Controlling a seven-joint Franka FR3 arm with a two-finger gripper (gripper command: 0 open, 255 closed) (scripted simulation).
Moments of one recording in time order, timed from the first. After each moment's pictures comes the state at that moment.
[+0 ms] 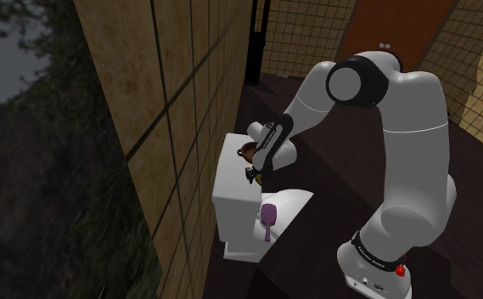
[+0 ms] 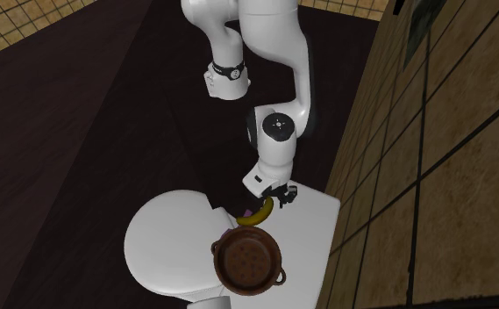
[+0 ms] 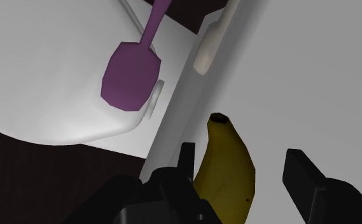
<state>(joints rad) -0.12 0.56 -0.03 -2.35 0.15 3.00 0.27</state>
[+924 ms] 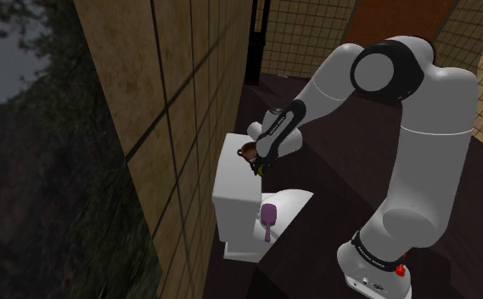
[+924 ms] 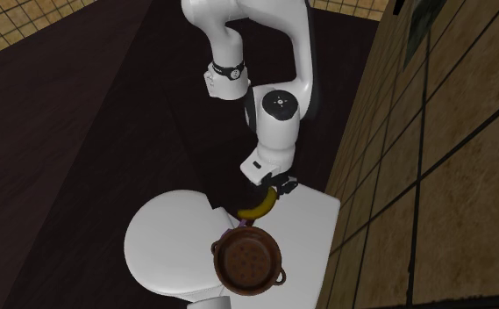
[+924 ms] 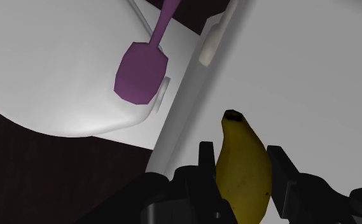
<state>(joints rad) -0.09 0.38 -0.08 -2.41 0.12 2.87 0.29</state>
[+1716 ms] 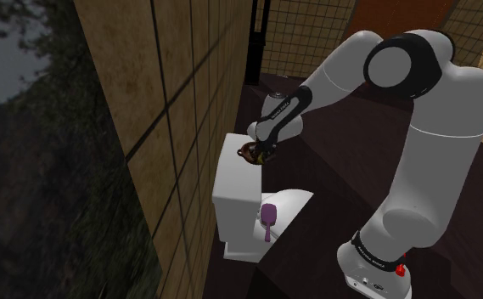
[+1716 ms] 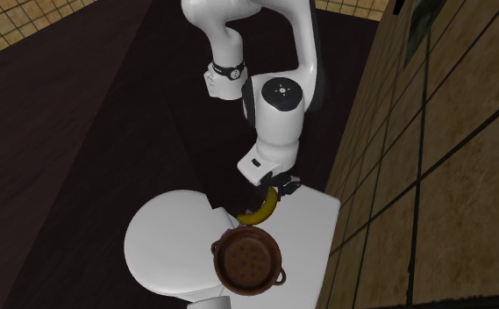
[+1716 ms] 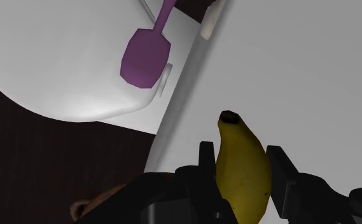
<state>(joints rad) -0.09 0.30 -0.12 -2.34 0.09 2.72 0.29</state>
